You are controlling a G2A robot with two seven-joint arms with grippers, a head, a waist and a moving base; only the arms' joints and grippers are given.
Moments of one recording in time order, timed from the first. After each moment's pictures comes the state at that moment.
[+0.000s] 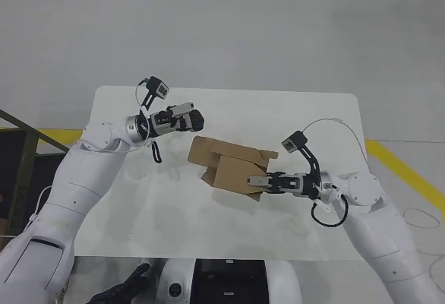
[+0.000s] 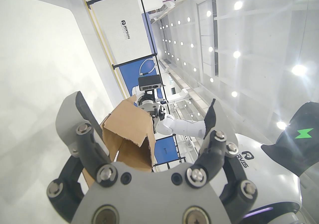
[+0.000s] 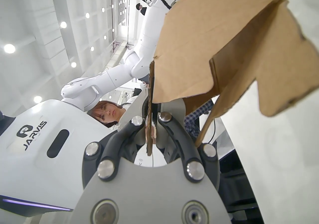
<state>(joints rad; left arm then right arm) 0.85 -1.00 -1.04 -1.17 -0.74 -0.47 -1.12 -1.22 -1.10 1.15 -1.59 0.48 -0.27 1.16</state>
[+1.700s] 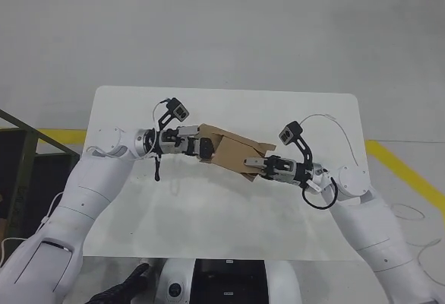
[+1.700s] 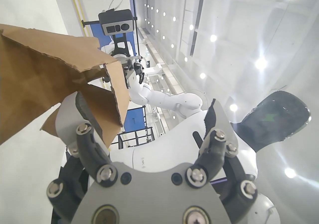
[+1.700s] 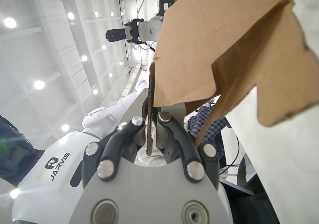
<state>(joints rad) 0.88 -1.05 -1.03 -1.13 -0.87 -0.30 -1.41 -1.13 -1.13 1.08 -1.46 0.59 -0.18 1.06</state>
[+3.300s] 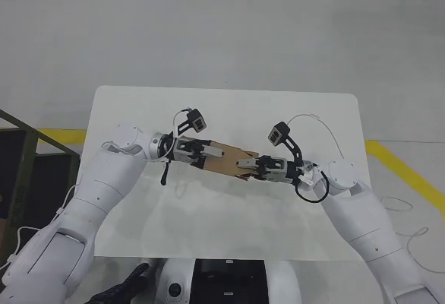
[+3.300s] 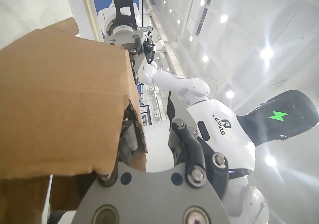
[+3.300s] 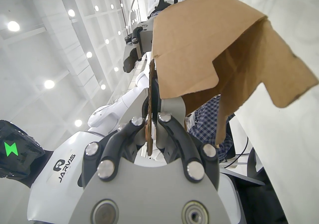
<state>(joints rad) 0.81 -1.12 -0.95 -1.04 -0.80 -0.25 -1.53 -1.05 -1.17 1.01 -1.36 0.63 -0.14 1.11</state>
